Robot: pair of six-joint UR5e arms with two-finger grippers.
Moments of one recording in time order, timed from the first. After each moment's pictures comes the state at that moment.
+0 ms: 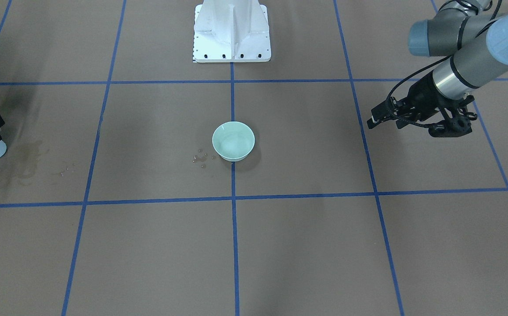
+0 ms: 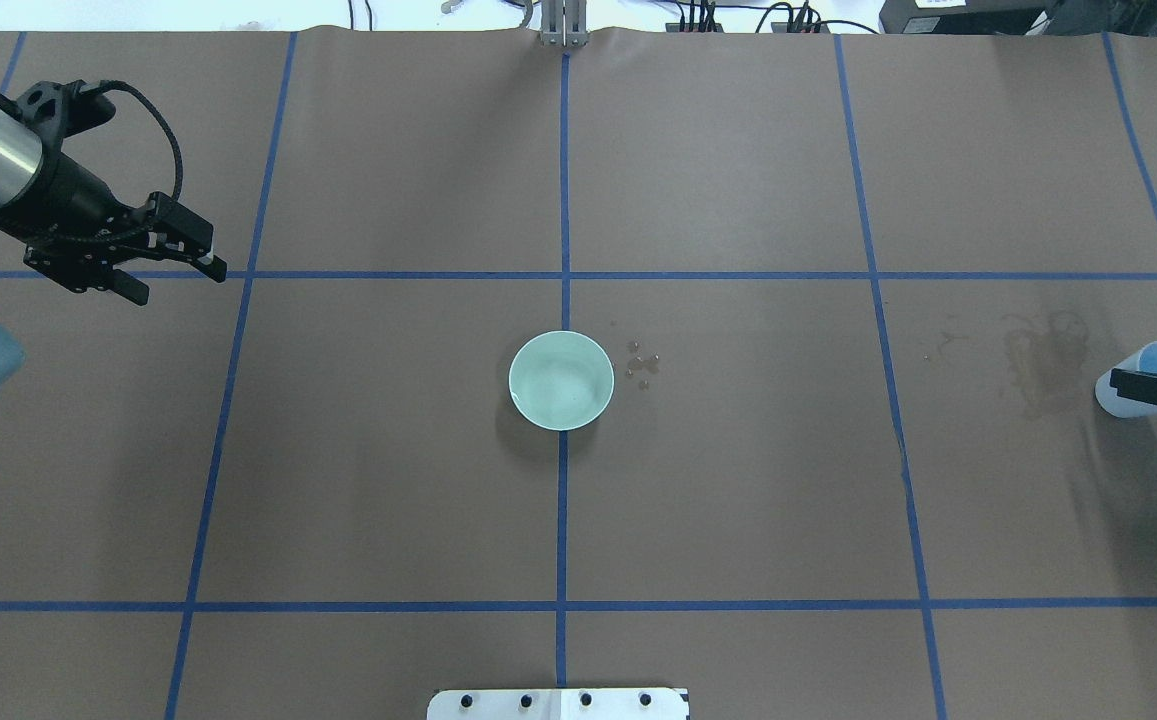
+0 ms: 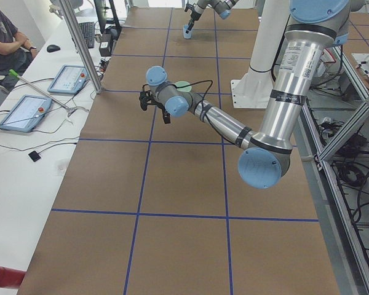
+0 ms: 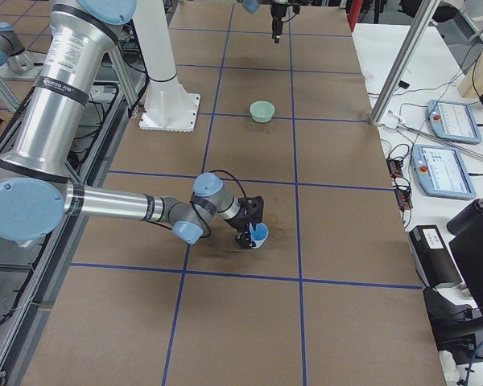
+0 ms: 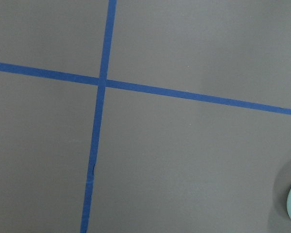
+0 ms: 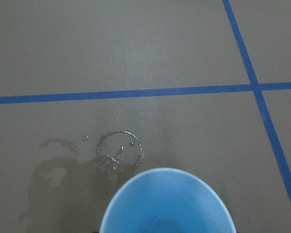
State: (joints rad) left arm -1.01 -1.83 -1.83 -1.84 -2.45 -1.05; right arm 0.83 -1.93 1.67 -0.46 1.67 1.06
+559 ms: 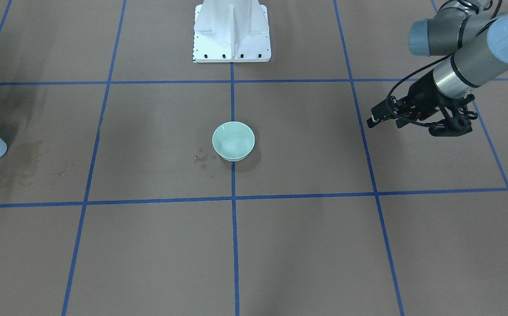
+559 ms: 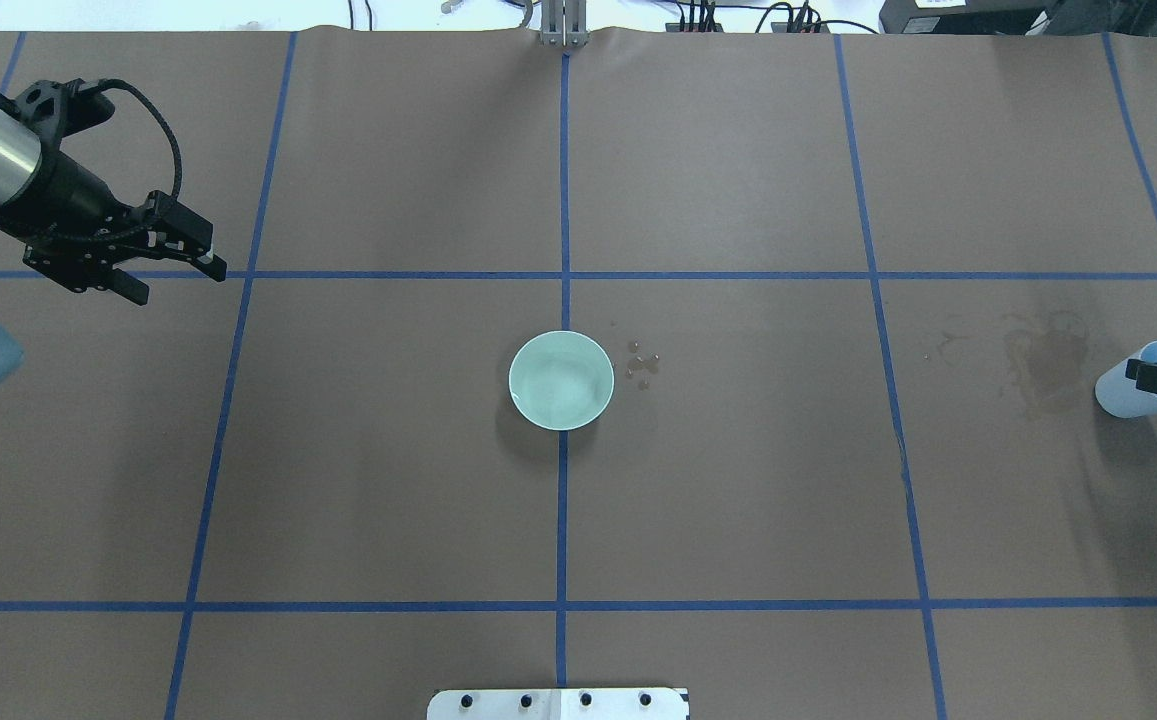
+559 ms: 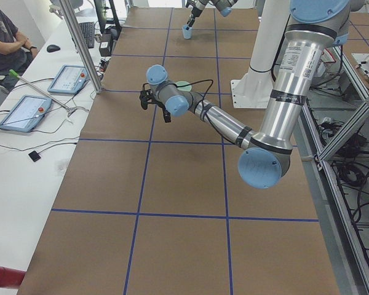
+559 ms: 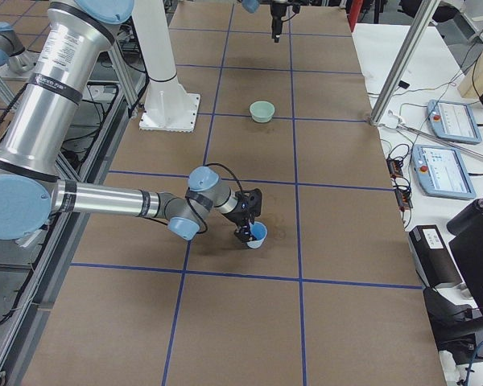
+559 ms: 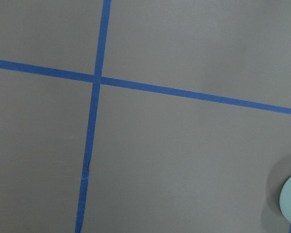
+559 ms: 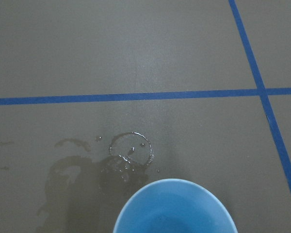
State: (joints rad) left arm -1.01 -1.83 -1.83 -1.84 -2.45 -1.06; right arm 0.87 -1.97 1.75 -0.44 1.68 1.04
